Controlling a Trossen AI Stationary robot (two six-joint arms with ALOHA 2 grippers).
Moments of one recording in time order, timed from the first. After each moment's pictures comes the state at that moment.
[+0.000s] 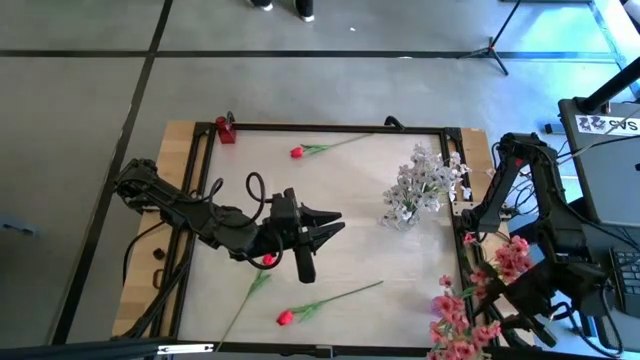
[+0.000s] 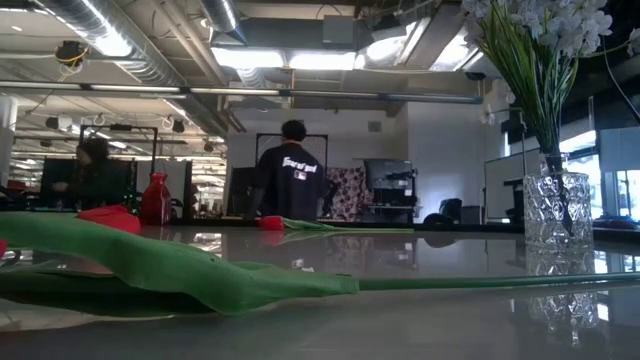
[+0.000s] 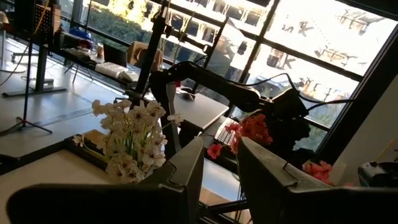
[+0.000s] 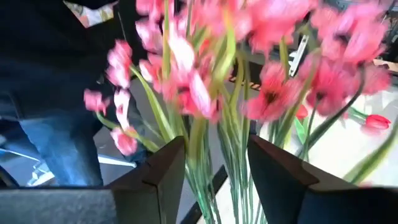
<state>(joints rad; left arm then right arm) -0.48 1.61 1.58 0.10 -0.79 -0.34 1.54 1.05 1.04 -0.50 0.79 0.47</state>
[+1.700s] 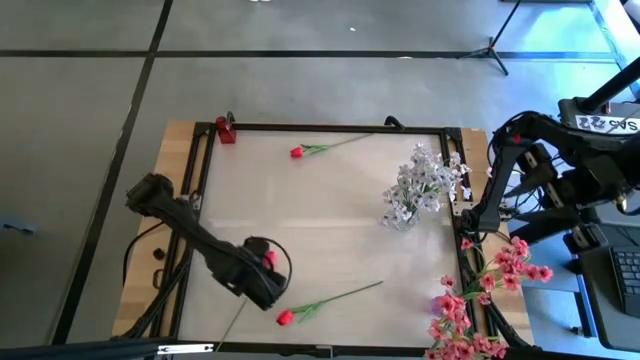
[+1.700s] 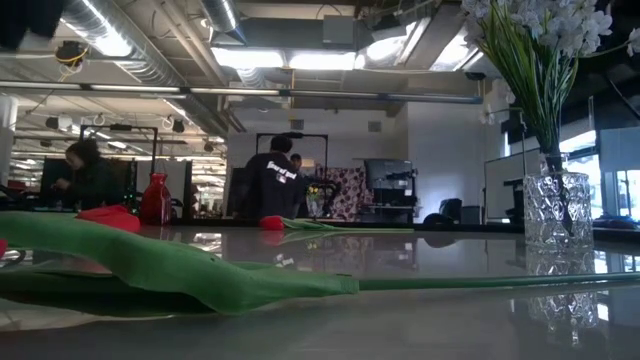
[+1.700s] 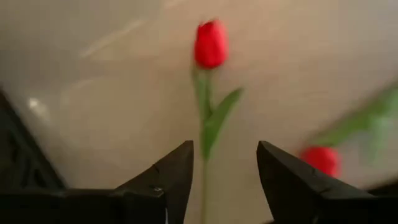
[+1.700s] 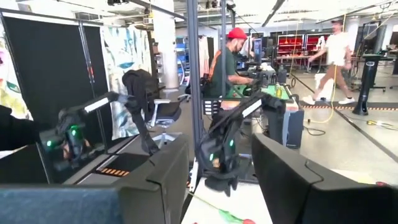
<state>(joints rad) -0.62 1.78 1.56 -1.37 -0.12 -1.79 1.54 0.92 1.61 -0.50 1.23 -0.10</state>
